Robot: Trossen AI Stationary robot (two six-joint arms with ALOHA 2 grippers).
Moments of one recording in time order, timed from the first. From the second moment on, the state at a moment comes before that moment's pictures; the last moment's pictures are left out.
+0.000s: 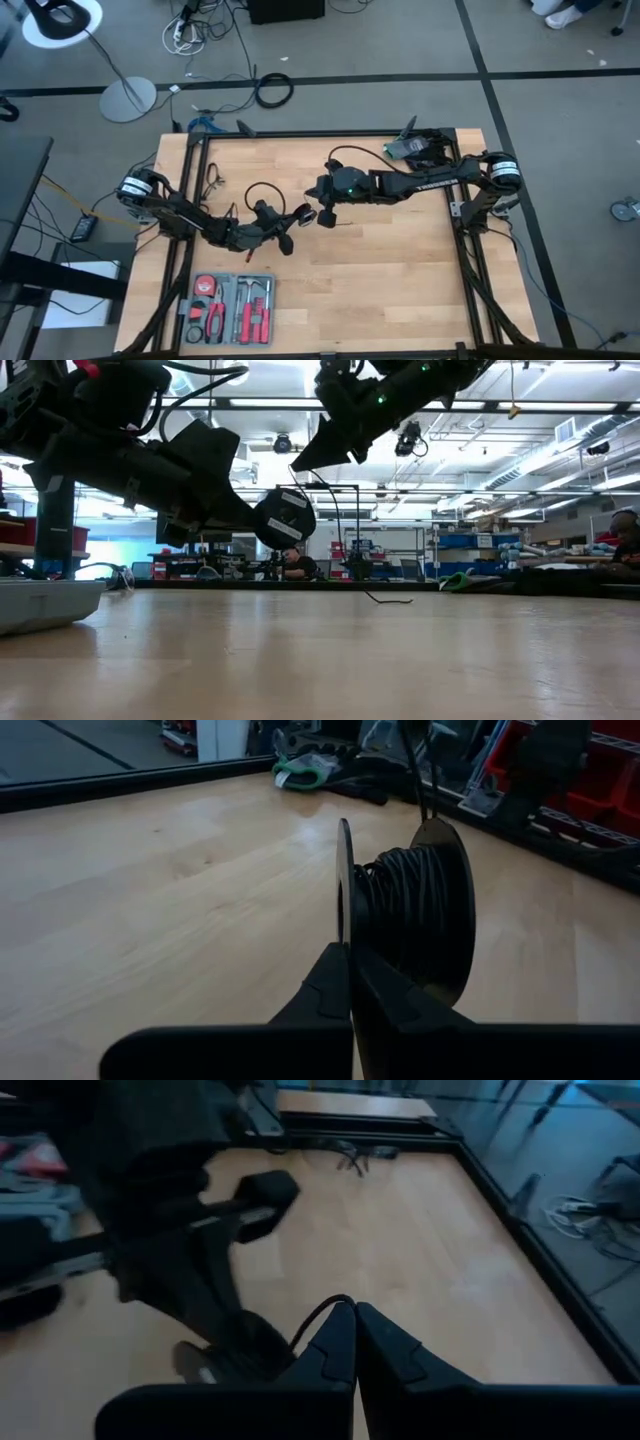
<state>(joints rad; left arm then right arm) -0.28 1.63 0.40 0.89 -0.78 -0.53 -0.04 1.70 1.16 0.05 0.20 -0.06</state>
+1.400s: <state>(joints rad) -0.25 1.63 0.39 1.07 -0.88 -0.55 0.04 1.91 1.16 0.07 0.22 0.10</state>
